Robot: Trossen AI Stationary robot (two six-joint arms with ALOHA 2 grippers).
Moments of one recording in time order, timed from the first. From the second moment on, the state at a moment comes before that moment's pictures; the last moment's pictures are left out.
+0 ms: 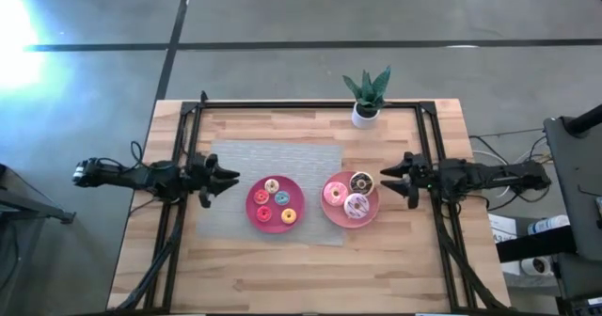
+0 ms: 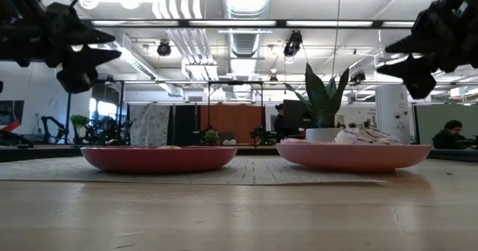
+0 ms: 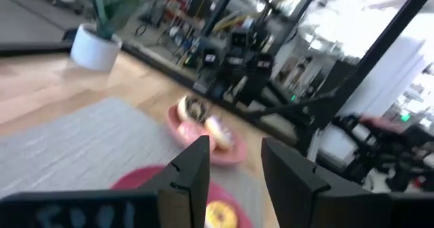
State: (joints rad) left arm -0.14 0.10 0.01 0.05 -0.24 -0.52; right arm 0.11 0.06 0.08 -0.18 0.21 0.52
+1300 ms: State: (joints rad) left arm 0.11 0.00 0.01 0.07 -0.24 -0.52; right arm 0.10 0.03 0.01 0.08 0.21 0.52
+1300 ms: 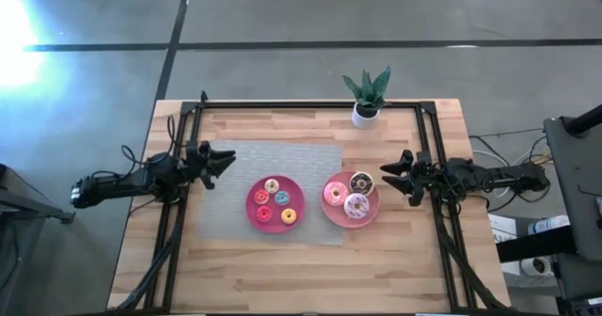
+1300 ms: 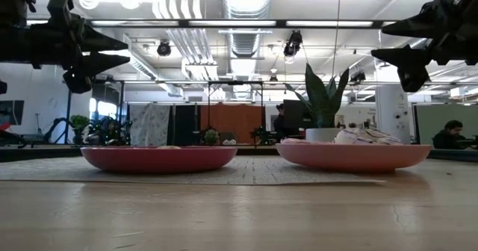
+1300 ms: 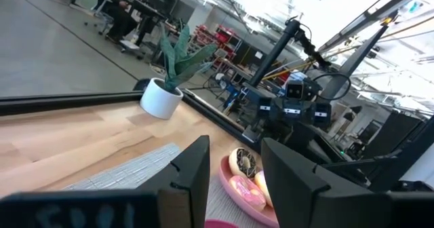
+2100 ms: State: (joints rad) left arm -0.02 0.00 0.01 0.02 -0.01 -0.05; right arm 0.10 0.04 0.01 0.08 0.21 0.52
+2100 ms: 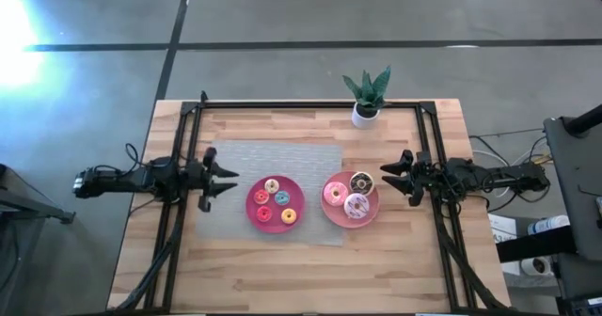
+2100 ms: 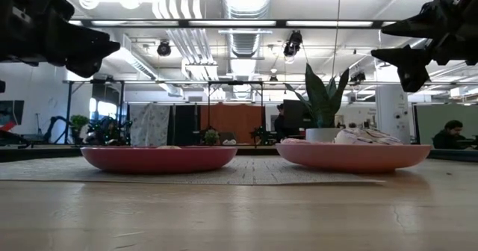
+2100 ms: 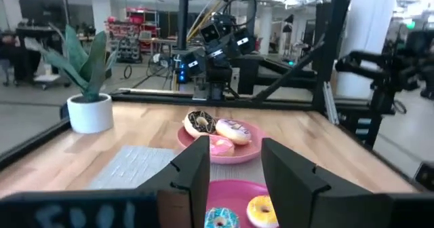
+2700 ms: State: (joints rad) left arm -0.02 0.03 0.01 0.02 -0.01 -0.15; right arm 0.10 0.04 0.01 0.08 0.21 0.52
